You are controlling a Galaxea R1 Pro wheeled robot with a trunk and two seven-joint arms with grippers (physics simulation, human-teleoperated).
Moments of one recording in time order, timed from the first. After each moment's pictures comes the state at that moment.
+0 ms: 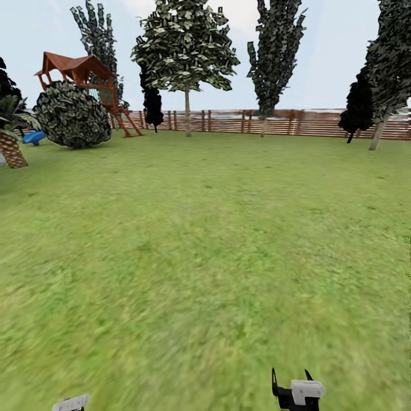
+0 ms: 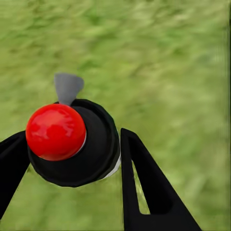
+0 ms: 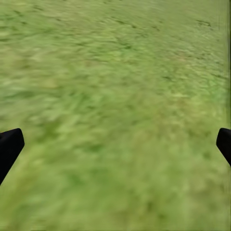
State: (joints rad) left arm -0.36 0.22 -0.34 -0.03 0.61 -0.55 -0.05; right arm -0.38 0.00 0.25 -0.05 0.02 -0.90 -0.40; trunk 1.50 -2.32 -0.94
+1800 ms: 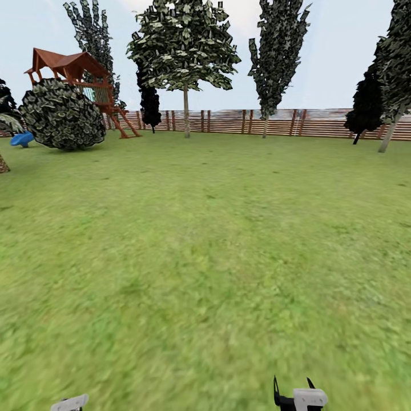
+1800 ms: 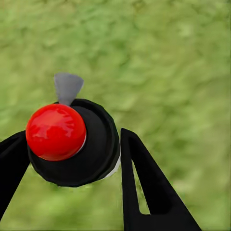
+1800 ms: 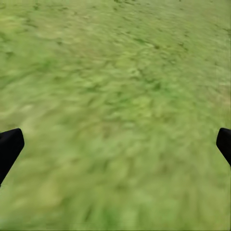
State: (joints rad) left arm -0.36 0.23 -0.34 -0.03 0.61 -0.56 -0.05; right arm -0.36 0.00 0.25 -0.03 0.02 -0.89 -0.40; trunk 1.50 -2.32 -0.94
